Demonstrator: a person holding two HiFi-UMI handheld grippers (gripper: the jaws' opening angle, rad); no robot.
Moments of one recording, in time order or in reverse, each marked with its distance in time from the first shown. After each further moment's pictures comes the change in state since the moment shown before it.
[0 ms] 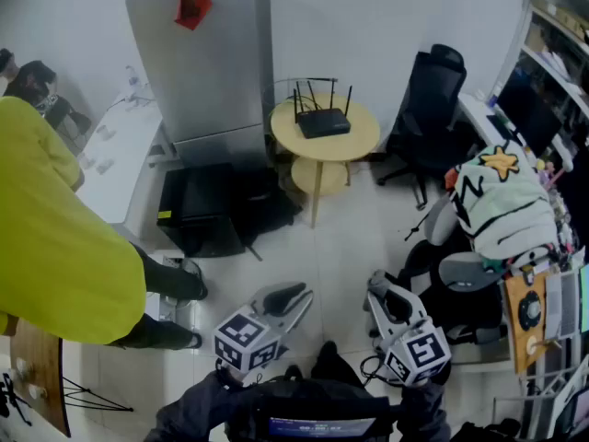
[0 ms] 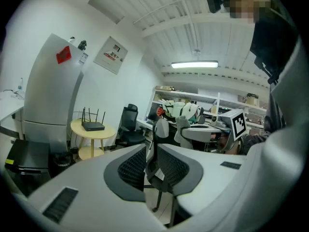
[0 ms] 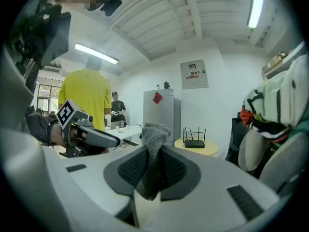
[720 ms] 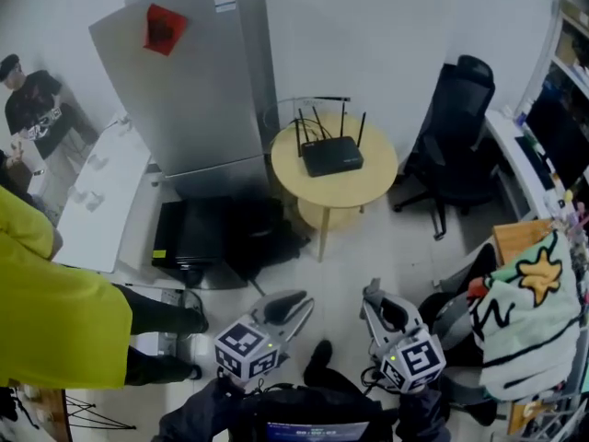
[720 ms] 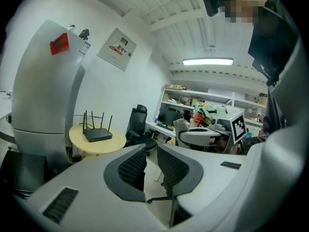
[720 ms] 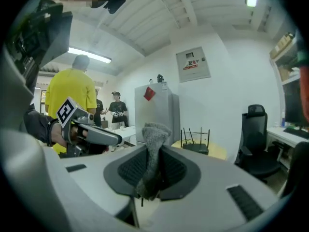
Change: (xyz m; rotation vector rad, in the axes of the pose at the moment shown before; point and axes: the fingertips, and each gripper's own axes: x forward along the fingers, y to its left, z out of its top) left arm 0.166 0.159 0.080 -0.004 0.003 0.042; right arm 0.188 -0.161 0.022 0.028 0.006 0.063
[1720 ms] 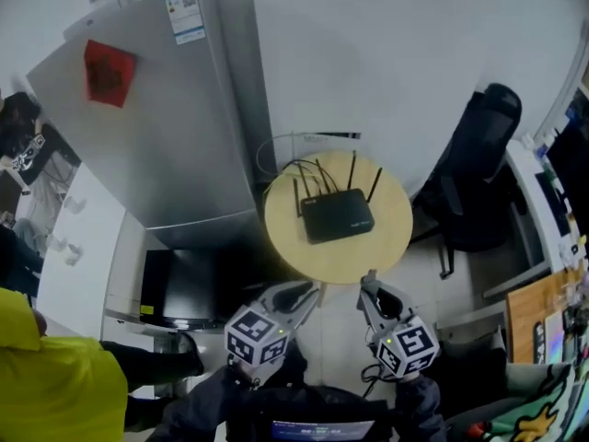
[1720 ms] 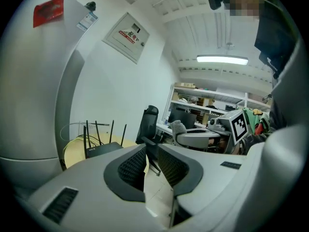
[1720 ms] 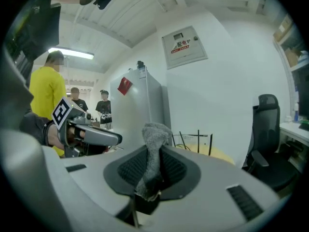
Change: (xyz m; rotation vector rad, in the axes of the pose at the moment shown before) left arm 0.208 0.245 0.119 -0.015 0.035 0.007; right arm 0.273 -0.206 0.056 0.065 0.052 -0.016
